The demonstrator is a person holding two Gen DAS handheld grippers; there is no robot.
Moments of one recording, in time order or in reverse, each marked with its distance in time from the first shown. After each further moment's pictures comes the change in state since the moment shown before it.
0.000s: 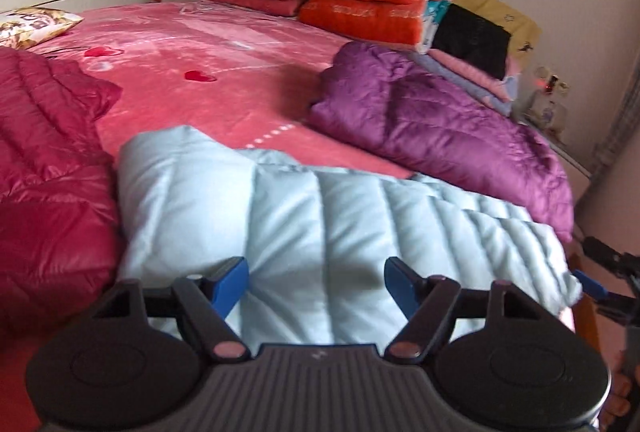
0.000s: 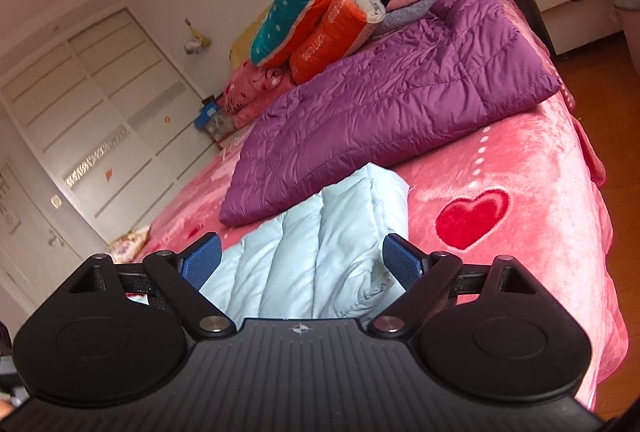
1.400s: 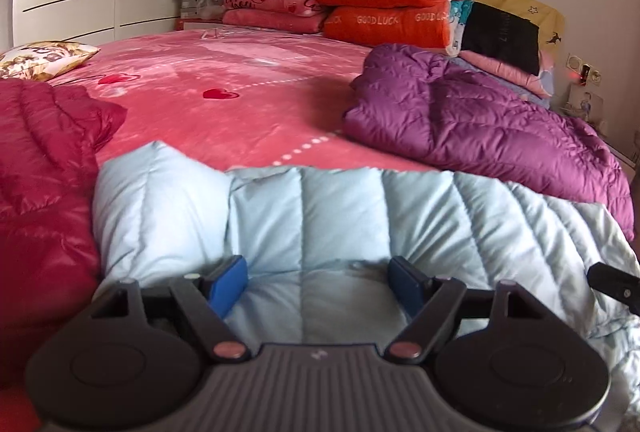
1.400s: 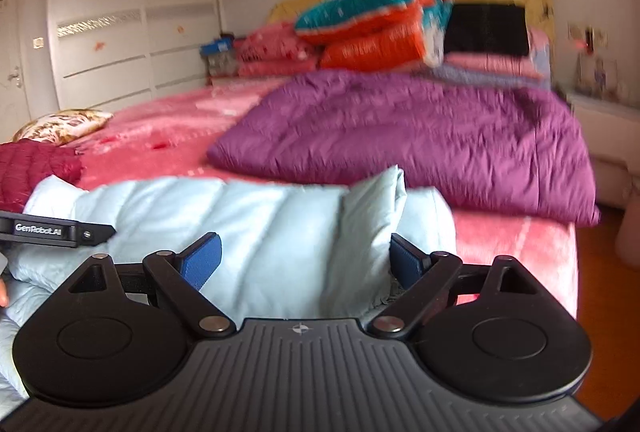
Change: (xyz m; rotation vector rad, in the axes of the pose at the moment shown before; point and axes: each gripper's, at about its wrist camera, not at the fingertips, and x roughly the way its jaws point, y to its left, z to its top) left arm 0.043 0.001 -0.004 0.077 -0.073 0.135; right arm 0.074 0.064 -0.020 -0.509 0.056 -0.169
